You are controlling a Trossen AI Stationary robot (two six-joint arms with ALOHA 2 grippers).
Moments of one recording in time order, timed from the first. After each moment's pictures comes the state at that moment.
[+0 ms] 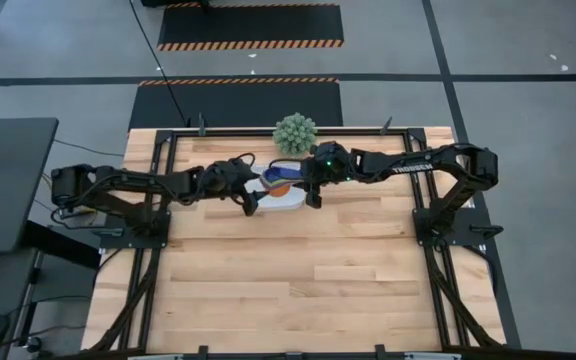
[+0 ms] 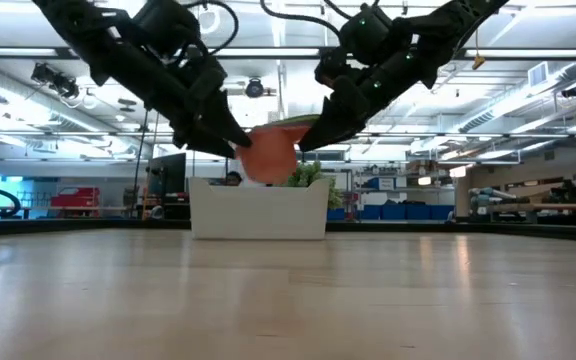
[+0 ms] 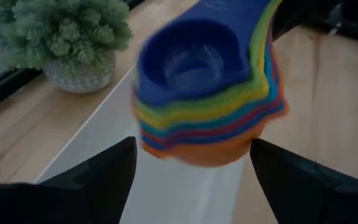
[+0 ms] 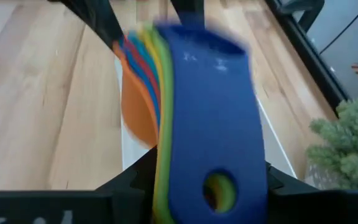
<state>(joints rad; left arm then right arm) 0.22 1.32 0.61 0.20 -0.15 -0.22 -0.27 1.61 0.98 0.03 -0.11 -0.15</state>
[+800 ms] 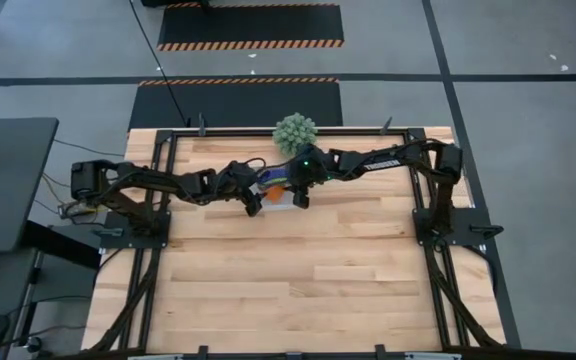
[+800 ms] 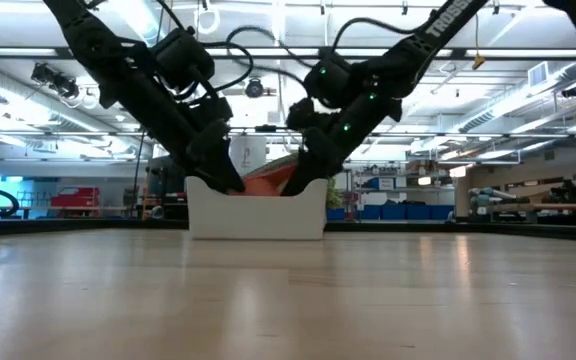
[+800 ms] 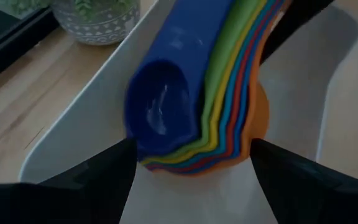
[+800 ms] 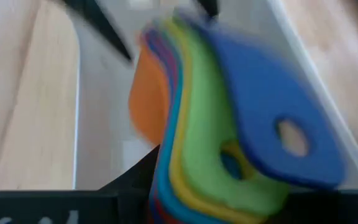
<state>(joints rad) 0.25 1.49 0.61 0.20 -0.22 -0.16 -0.32 1.87 1.14 0.00 -0.15 -0.15</state>
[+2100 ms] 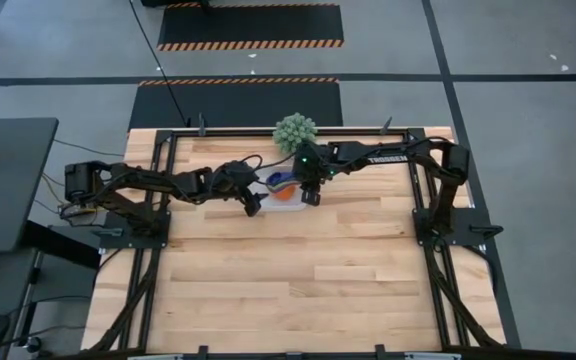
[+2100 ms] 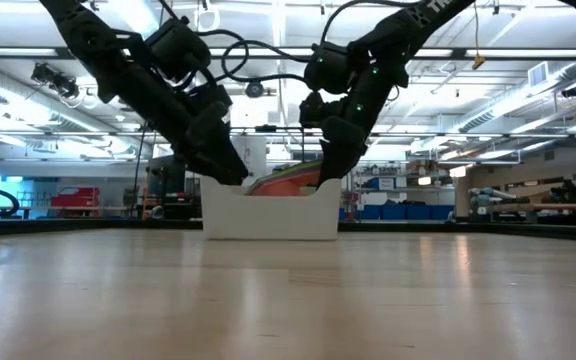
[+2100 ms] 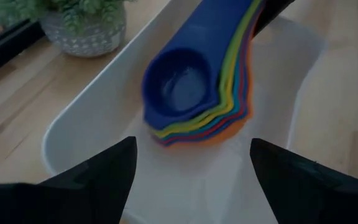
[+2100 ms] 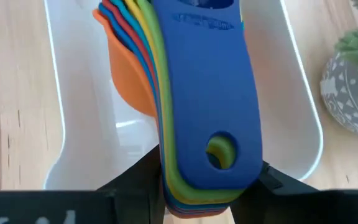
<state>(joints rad) 0.25 1.44 0.61 0.20 -0.16 -0.19 -0.32 1.83 1.28 -0.51 -0.04 -0.12</state>
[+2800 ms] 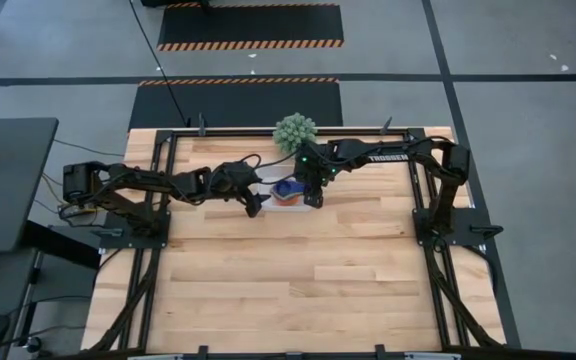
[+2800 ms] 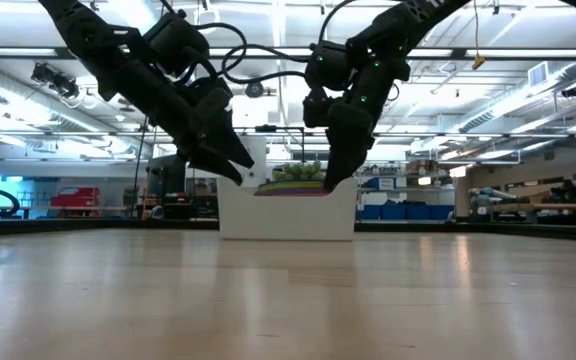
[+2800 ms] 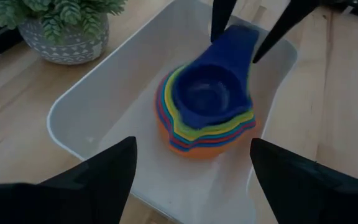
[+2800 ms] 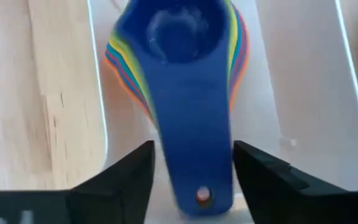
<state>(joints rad) 0.24 1.42 0.61 0.23 -0.10 -0.25 -0.32 1.82 1.32 -0.62 -0.14 -0.07</state>
